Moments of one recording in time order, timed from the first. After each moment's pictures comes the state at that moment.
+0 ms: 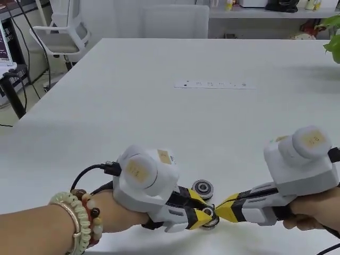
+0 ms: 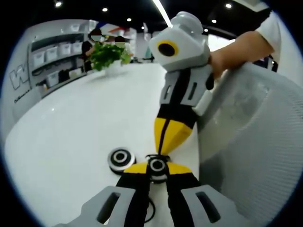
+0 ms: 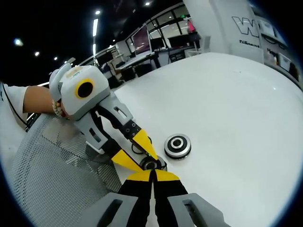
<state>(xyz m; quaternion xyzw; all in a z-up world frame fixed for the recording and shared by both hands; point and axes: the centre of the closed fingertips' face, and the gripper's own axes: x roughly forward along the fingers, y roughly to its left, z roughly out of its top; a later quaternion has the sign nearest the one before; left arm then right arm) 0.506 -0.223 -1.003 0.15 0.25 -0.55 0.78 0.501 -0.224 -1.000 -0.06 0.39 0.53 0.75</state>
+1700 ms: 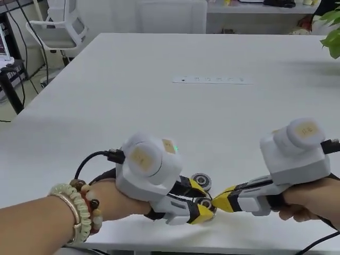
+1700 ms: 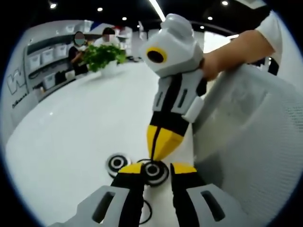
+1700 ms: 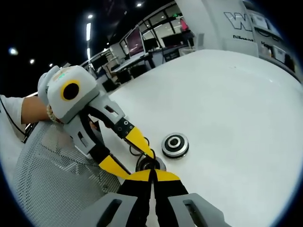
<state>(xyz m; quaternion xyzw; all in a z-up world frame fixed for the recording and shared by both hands) 0.499 -0.228 -0.987 0.17 0.25 -0.56 0.77 0.505 -0.224 -1.001 -0.03 0.40 0.52 0.76</state>
